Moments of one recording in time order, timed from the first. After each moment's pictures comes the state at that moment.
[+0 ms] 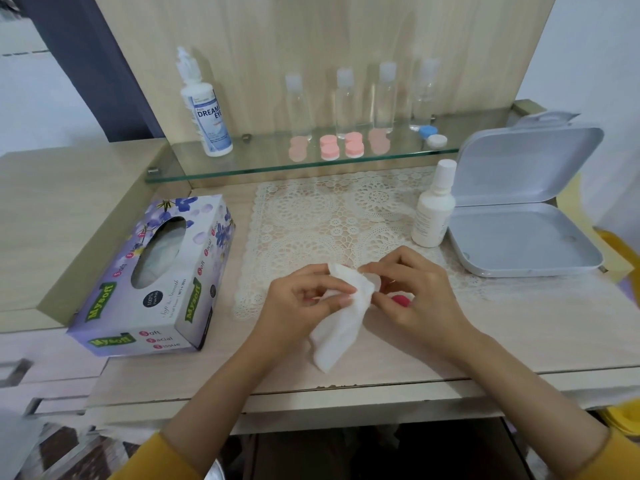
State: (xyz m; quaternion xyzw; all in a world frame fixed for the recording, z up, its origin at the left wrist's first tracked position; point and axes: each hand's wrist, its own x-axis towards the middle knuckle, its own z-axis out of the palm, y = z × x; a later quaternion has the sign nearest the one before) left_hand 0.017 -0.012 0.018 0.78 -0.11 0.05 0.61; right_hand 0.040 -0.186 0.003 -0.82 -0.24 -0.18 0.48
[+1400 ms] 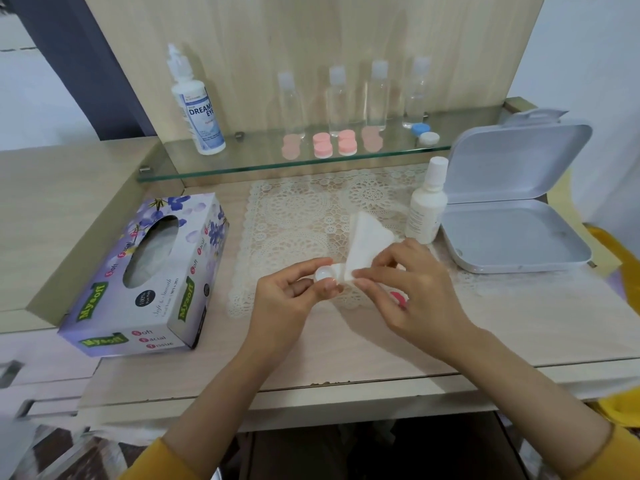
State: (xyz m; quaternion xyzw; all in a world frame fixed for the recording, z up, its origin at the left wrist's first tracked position) left_hand 0.008 -0.023 0.028 0.68 0.01 0.03 0.73; right_hand 0.038 -0.189 0.013 -0.84 -0.31 -0.32 0.32
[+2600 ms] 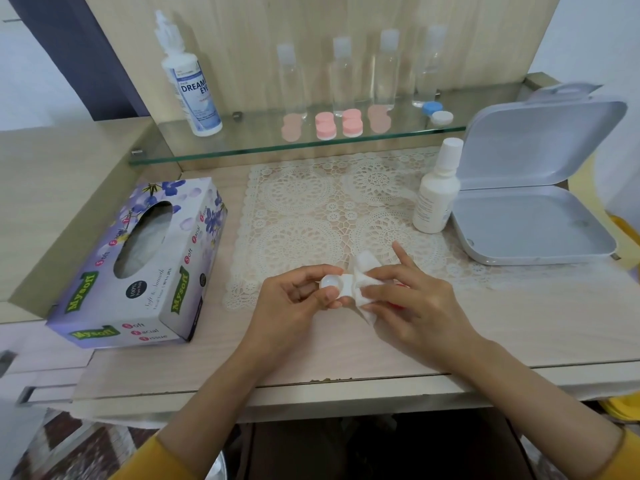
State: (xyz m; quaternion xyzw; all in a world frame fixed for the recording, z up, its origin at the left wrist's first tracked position) left_hand 0.009 -0.017 0.010 0.70 -0.02 -0.01 0.71; right_hand 0.042 -0.196 -0.029 -0.81 -0.37 -0.29 0.36
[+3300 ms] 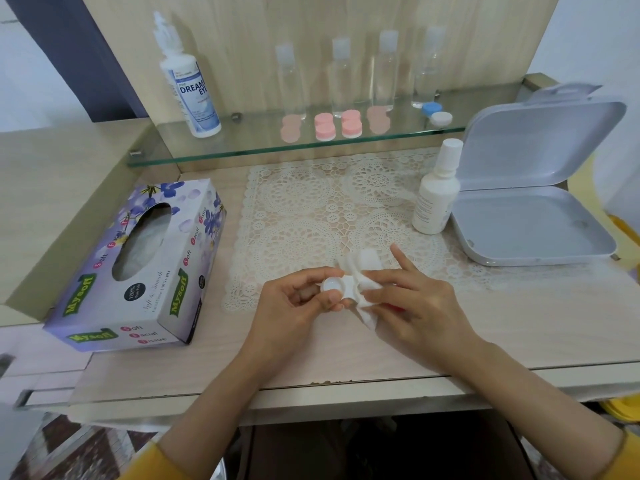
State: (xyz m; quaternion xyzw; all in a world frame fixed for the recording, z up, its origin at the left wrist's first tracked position) left_hand 0.007 -0.019 0.011 0.70 -0.02 -0.01 0.71; right_hand 0.041 -0.194 -0.026 -0.80 -0.37 -0.31 0.35
